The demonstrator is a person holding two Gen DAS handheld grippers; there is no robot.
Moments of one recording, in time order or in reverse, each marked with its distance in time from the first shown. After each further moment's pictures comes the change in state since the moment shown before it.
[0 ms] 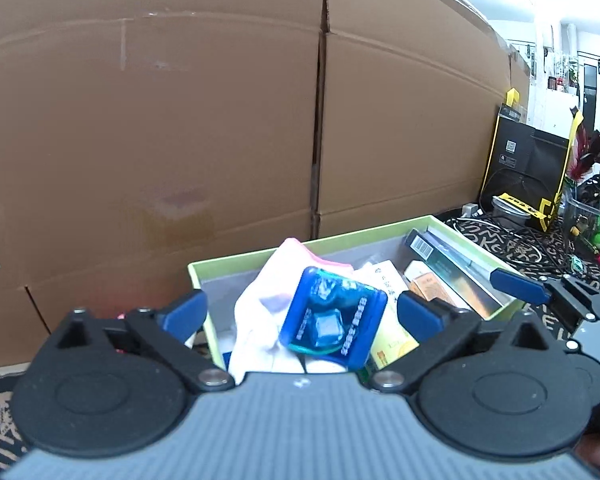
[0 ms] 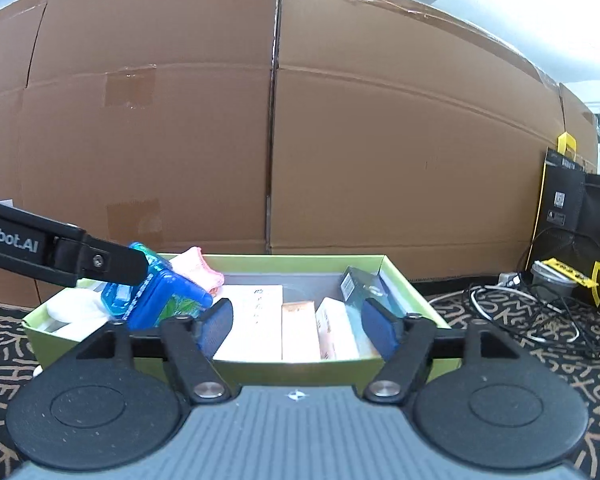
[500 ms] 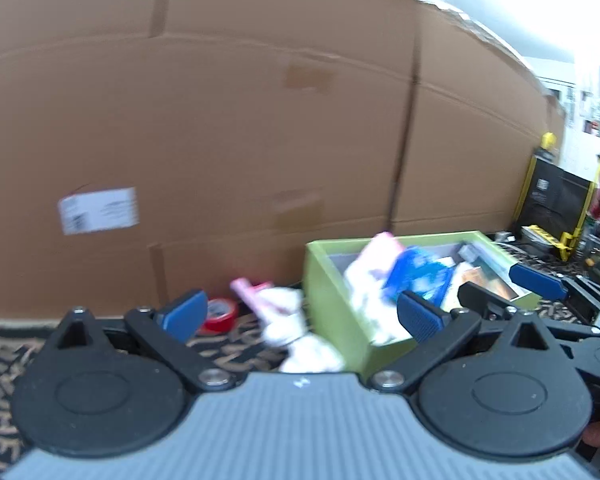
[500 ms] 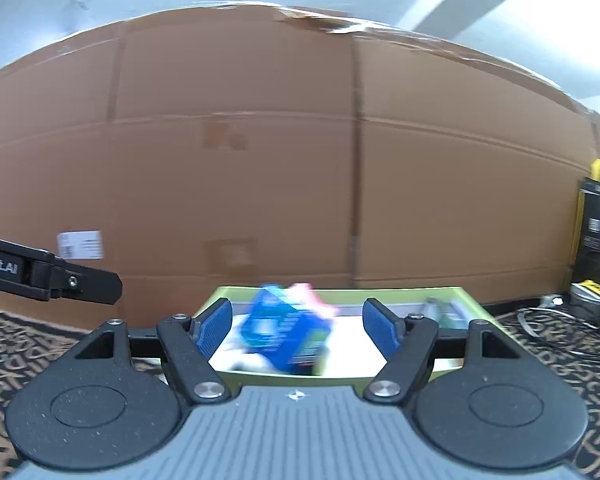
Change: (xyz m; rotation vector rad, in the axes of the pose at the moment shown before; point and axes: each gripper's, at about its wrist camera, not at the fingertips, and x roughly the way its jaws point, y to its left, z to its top) left arm -0.106 0.093 -0.039 -0.129 -0.044 0.109; right arm -0.049 0.076 0.015 -0.018 -0.071 0.167
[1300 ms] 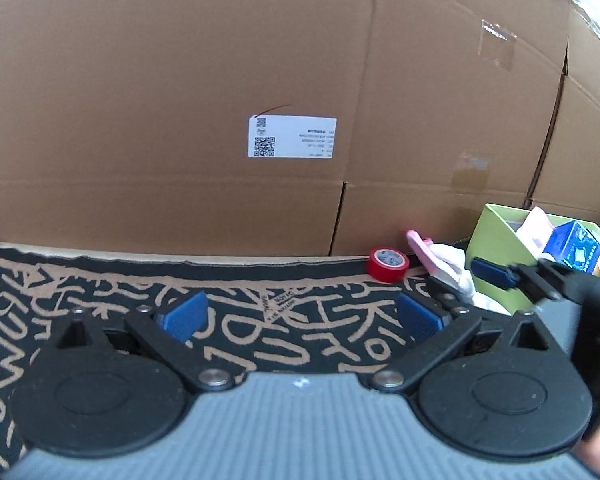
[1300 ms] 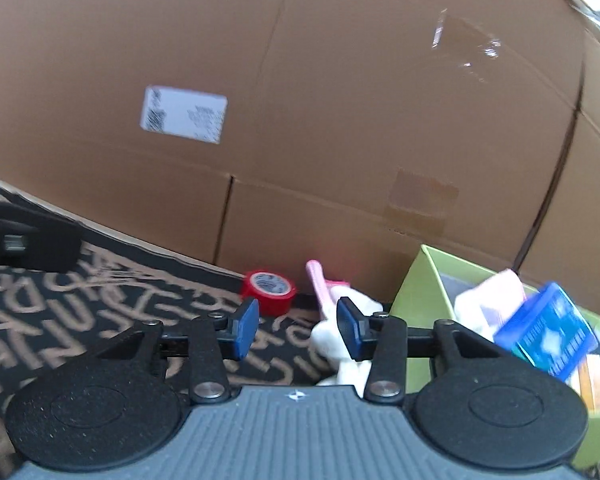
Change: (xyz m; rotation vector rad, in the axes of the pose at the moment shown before) left arm -0.001 0.124 -0.027 -0.126 0.110 0.219; right arm 0.133 0.160 -0.027 -0.323 0.263 -0.006
